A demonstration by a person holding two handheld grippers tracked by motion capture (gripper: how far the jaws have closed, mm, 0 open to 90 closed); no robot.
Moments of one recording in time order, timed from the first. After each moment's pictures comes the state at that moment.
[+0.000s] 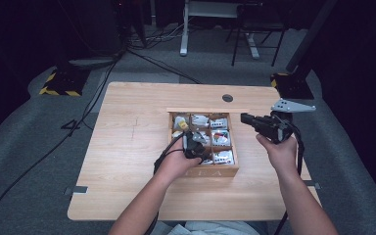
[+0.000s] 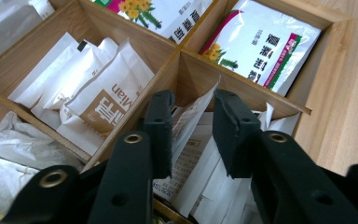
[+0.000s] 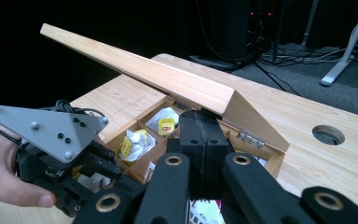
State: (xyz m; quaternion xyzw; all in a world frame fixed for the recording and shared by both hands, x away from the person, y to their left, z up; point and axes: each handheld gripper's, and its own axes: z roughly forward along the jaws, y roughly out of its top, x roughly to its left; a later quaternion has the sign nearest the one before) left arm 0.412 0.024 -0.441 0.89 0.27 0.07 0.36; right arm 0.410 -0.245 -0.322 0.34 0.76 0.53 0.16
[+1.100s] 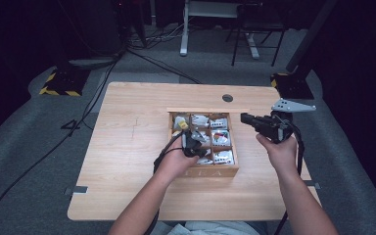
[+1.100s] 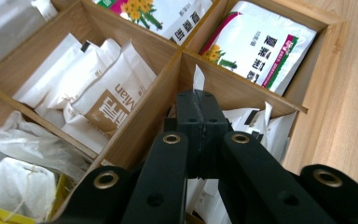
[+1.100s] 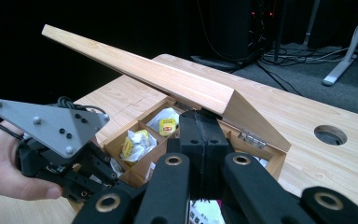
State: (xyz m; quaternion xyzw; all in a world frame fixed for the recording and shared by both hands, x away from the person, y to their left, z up) left arm 0.414 0.028 -0.436 0.89 0.27 0.06 0.36; right arm 0.411 -0.245 -0.322 0.34 0.76 0.53 0.15
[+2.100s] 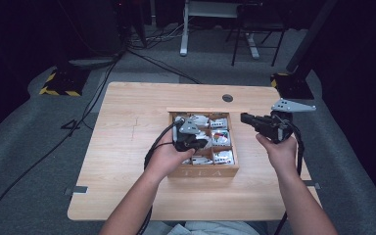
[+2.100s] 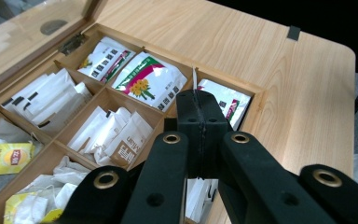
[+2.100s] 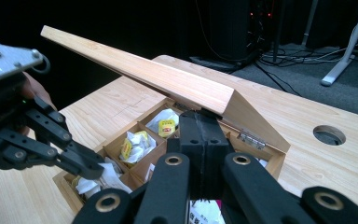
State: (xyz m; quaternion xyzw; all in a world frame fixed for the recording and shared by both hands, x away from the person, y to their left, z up) left arm 0.395 0.051 -0.376 0.86 0.24 0.08 0.44; right arm 0.411 -0.245 -0.322 0.34 0.76 0.53 0.16
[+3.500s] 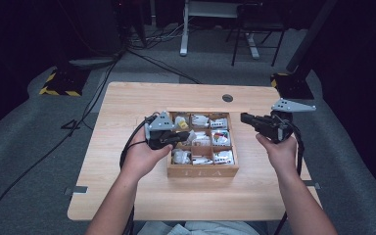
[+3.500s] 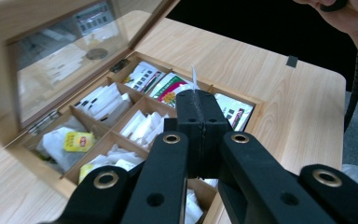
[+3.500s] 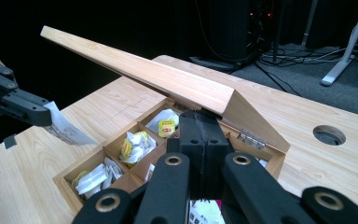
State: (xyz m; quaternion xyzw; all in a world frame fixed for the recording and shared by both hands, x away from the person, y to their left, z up) left arm 0.376 0.113 -0.346 0.83 0.25 0.12 0.49; right arm 0.411 -0.245 -0.322 0.35 0.76 0.53 0.16
